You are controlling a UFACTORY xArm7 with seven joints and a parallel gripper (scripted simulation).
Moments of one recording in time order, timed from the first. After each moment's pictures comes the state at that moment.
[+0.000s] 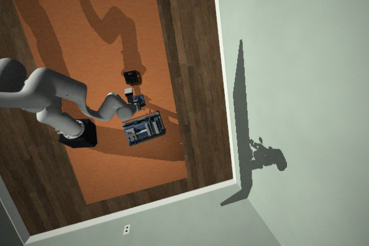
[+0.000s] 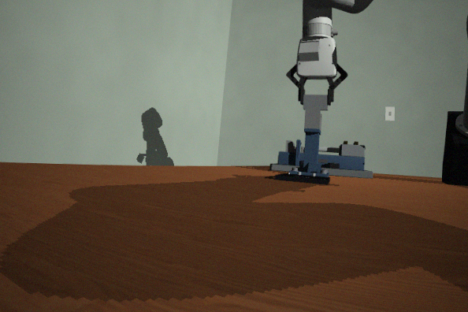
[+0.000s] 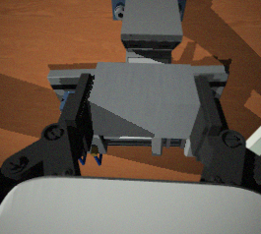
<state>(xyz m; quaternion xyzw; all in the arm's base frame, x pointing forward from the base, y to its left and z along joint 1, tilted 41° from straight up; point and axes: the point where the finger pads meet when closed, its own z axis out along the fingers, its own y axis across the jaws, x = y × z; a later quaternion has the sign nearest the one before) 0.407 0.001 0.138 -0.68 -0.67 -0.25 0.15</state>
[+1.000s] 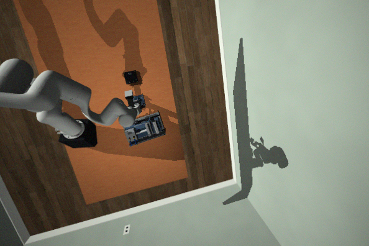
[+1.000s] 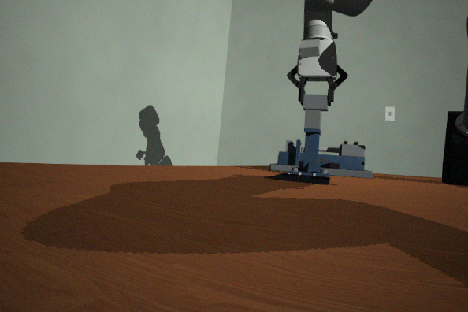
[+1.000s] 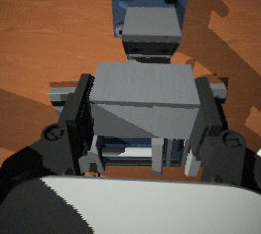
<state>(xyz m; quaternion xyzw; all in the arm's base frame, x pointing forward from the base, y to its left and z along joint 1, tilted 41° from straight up) 0.407 0.000 0.137 -0.66 -0.66 -0.29 0.19</state>
